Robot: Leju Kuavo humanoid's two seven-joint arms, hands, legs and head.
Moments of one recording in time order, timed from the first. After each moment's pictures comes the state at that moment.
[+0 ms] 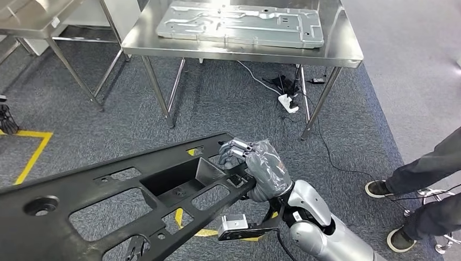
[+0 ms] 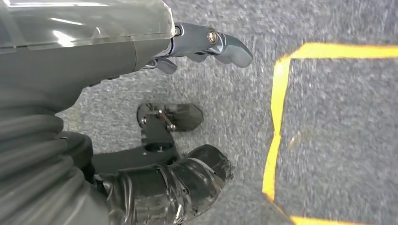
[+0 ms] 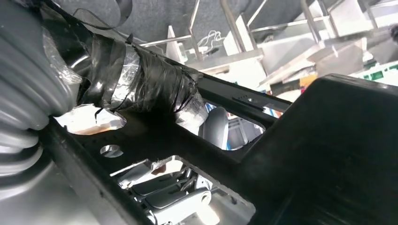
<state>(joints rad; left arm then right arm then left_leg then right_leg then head) -0.21 -0.02 -0.86 -0.24 0.94 0.31 -0.31 -0.46 -0.18 0.89 -1.64 0.52 -0.42 -0.09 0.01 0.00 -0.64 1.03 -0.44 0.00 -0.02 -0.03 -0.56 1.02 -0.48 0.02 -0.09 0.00</state>
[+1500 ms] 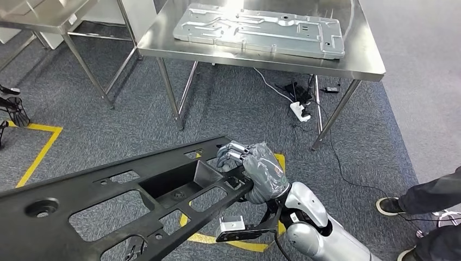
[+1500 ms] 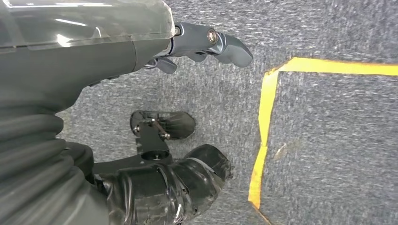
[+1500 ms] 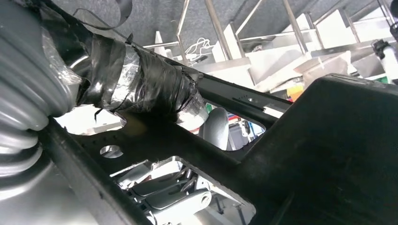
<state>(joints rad) -0.21 -0.02 -0.87 -0.24 0.94 0.29 -0.32 -0.47 -0.16 0.91 -1.61 0.51 -0.42 -0.11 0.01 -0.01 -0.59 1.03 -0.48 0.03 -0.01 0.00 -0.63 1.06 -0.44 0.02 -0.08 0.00</state>
